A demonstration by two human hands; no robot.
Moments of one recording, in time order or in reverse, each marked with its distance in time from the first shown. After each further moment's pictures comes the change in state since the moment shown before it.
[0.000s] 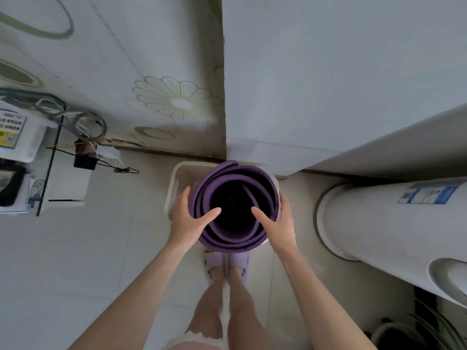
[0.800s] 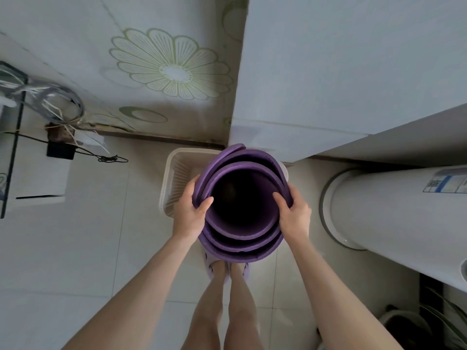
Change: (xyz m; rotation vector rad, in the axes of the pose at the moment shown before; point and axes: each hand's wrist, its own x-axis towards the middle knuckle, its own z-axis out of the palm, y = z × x) left_hand 0.058 -0.050 0.020 0.042 0.024 0.111; right_hand 0.060 0.044 0.028 -0.105 0.200 -0.015
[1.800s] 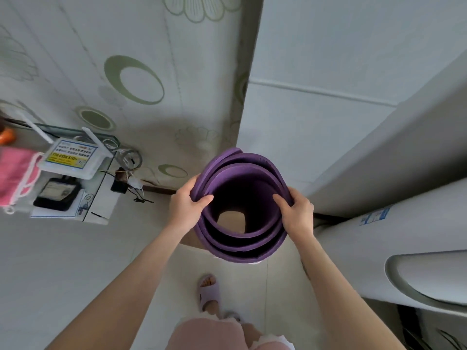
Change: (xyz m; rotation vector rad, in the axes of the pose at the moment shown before) left_hand -0.154 0.140 -0.124 -0.044 0.097 0.279; right_hand -0.164 -0.135 -0.124 -0.020 0.073 -0.375
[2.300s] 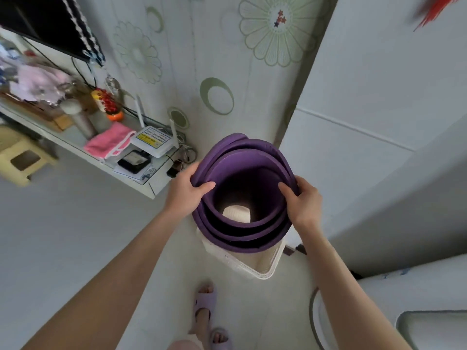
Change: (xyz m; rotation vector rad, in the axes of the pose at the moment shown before) left_hand -0.157 0.041 -0.062 -0.081 0.380 0.076; right_hand -0.086 -0.069 -0.039 0.016 -0.174 -0.405
